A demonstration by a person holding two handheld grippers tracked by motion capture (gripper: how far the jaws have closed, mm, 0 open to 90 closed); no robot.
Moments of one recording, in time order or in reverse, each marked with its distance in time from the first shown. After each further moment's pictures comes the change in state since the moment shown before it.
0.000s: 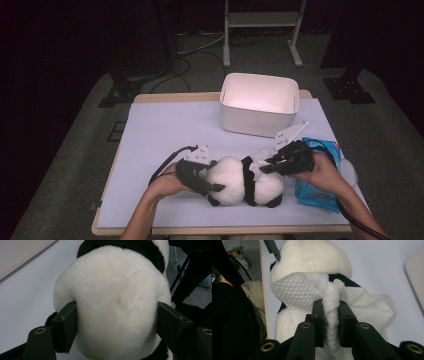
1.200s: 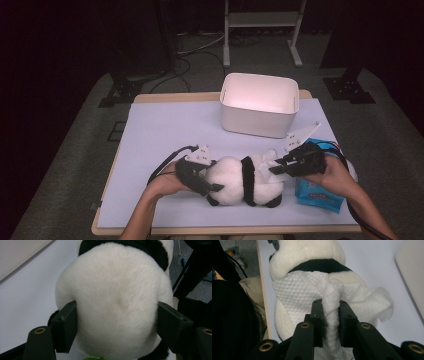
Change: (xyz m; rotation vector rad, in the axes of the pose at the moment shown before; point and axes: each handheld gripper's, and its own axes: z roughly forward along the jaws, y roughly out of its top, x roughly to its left) left arm 0.001 0.000 -0.002 0.030 0.014 0.016; right arm 0.001 -0.019 -0.019 -0.005 -0.032 0.019
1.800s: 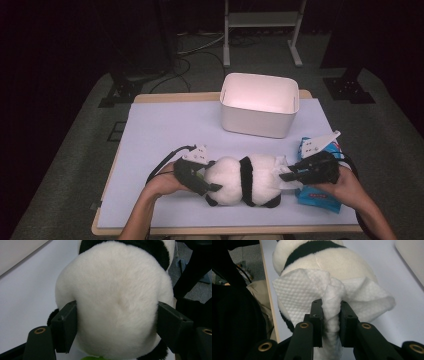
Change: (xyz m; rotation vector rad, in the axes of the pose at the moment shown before) left arm 0.003 -0.004 -0.001 -0.001 -0.012 -0.008; right arm 0.001 -0.042 -0.008 -0.078 0.025 0.094
